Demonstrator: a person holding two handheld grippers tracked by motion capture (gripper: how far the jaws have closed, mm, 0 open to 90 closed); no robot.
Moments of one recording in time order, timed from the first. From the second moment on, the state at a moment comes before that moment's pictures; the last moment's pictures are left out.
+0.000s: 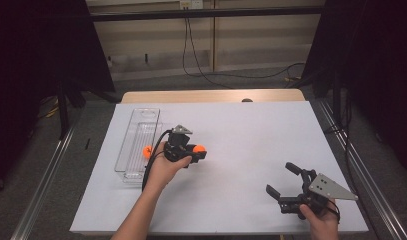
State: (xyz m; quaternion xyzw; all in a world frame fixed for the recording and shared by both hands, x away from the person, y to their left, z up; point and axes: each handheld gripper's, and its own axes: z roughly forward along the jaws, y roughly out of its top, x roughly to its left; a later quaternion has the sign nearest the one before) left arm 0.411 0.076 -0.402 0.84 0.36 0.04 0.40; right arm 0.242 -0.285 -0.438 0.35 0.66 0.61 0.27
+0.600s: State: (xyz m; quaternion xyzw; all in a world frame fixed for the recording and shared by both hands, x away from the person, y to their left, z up) left arm 0.414 0.089 -0.394 0.84 0.37 0.04 0.40; right arm 0.242 -0.285 -0.437 0.35 0.66 0.61 0.27
